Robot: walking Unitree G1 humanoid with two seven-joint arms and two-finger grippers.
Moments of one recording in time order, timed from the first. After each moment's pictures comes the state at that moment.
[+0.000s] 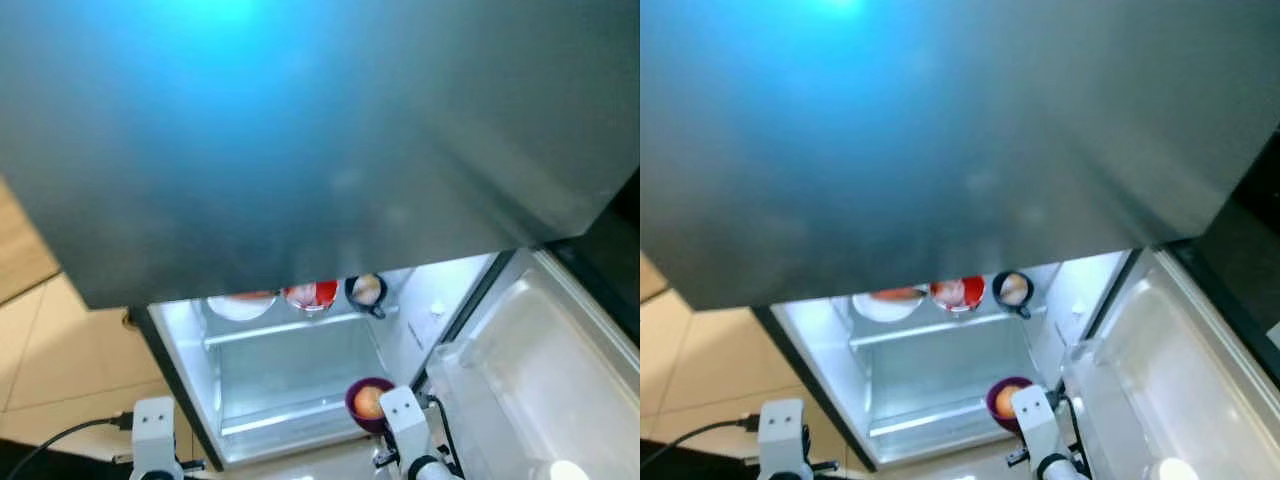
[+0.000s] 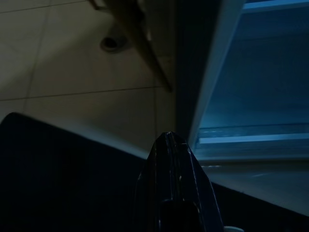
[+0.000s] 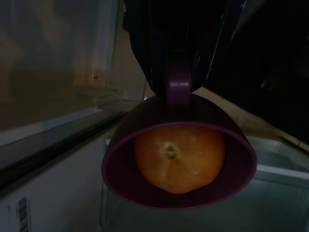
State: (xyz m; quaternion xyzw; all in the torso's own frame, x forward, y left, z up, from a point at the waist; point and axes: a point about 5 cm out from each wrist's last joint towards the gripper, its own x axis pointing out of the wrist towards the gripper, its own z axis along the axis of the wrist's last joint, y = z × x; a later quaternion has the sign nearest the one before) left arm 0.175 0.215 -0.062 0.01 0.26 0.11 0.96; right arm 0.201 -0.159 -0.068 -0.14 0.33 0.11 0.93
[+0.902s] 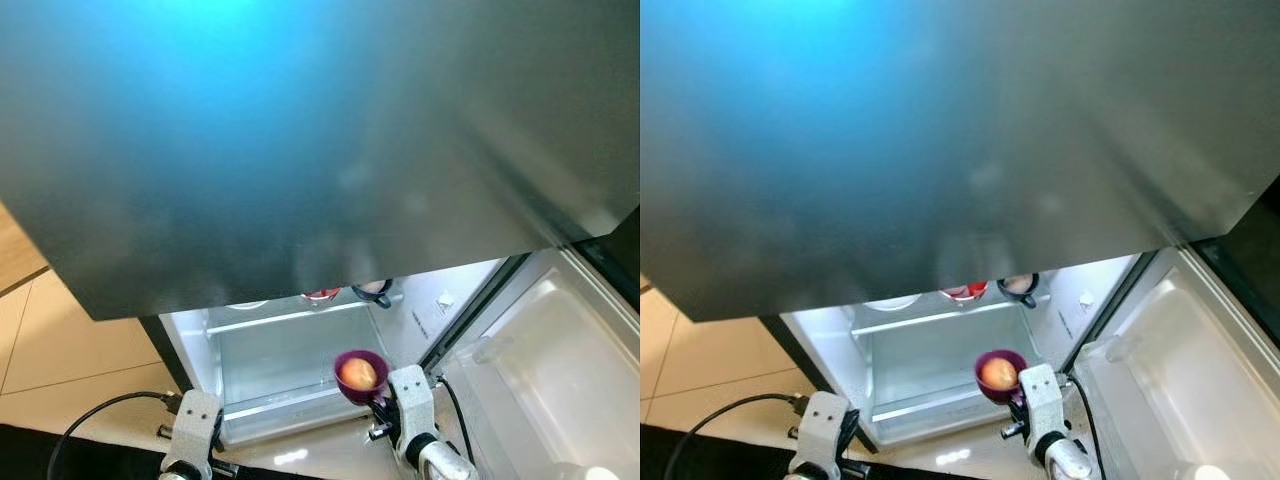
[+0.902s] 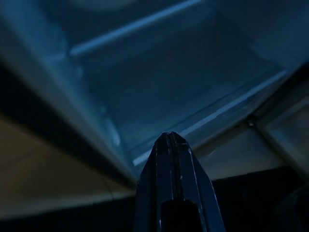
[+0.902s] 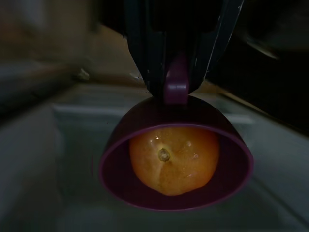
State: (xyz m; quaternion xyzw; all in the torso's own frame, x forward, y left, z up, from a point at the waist) left arm 0.188 0.179 -0.043 0.07 0.18 -0.14 0.97; right arm 0.232 -0.145 -0.037 0.03 0.22 0.20 0.95
